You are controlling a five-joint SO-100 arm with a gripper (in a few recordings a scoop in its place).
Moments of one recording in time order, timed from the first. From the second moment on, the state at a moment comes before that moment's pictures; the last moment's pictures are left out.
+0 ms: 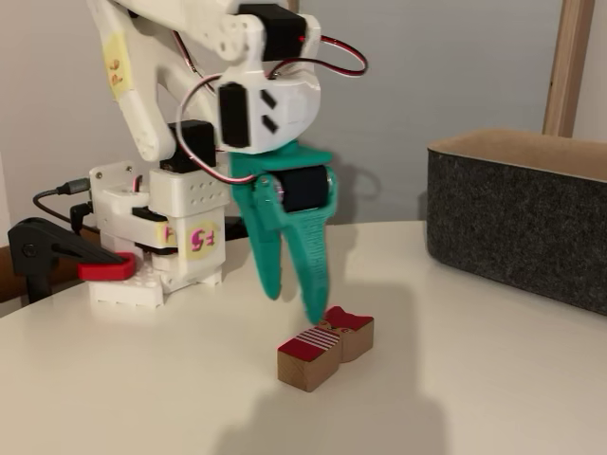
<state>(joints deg) 7.3 124.1 141.0 72.2 73.7</state>
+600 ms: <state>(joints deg) 5.3 118.4 141.0 64.0 74.7</state>
